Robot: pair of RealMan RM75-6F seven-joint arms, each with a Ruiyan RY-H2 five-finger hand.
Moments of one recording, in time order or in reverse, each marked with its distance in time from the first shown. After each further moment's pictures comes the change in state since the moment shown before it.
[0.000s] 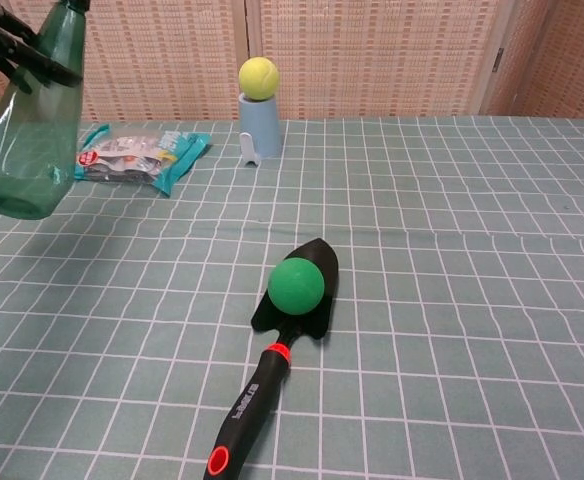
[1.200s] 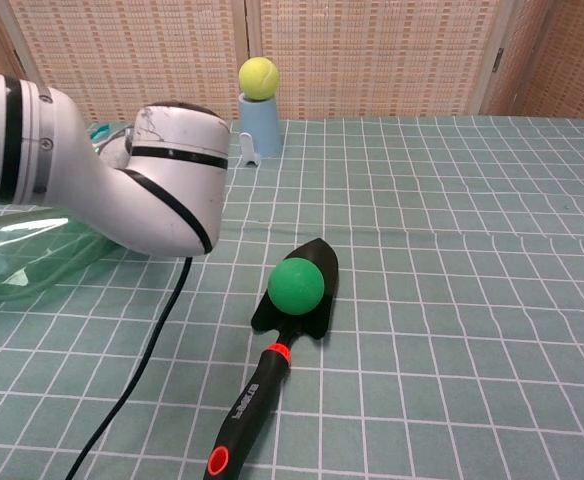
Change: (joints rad) left arm -0.556 -0.562 -0.010 0.914 -0.298 0.127 0.801; right arm 0.020 0.019 -0.010 0.018 -0.028 -0.044 0.124
